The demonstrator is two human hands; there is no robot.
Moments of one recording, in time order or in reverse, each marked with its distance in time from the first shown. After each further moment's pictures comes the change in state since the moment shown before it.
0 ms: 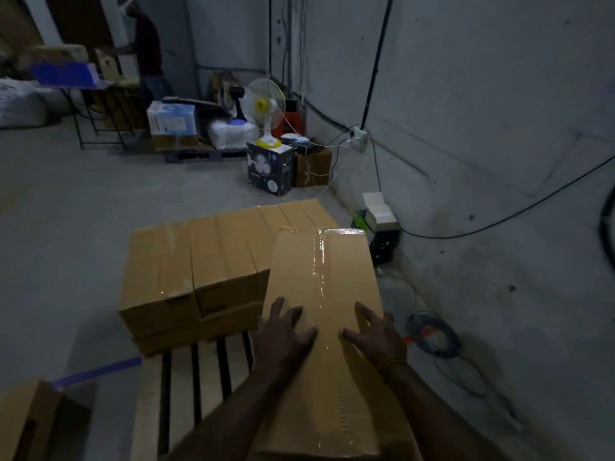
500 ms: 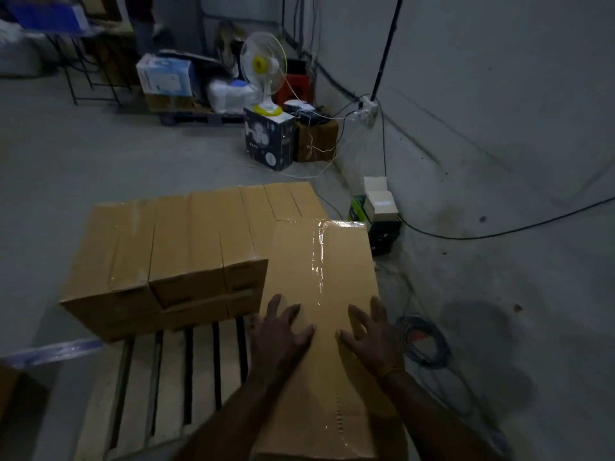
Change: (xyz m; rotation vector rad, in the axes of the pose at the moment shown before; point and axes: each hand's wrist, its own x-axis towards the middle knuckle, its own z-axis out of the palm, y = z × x) left_hand 0.139 0.112 0.107 -0.036 0.000 -0.103; right_hand 0.184 0.105 -0.047 -0.173 -0.075 -0.139
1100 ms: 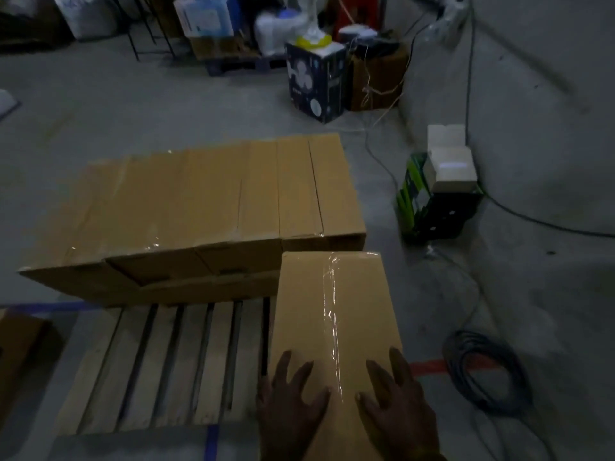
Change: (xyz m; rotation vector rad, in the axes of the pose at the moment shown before) left_hand 0.143 0.042 0.301 0.107 -0.100 -0.440; right_hand 0.221 0.243 0.137 0.027 -0.370 -0.083
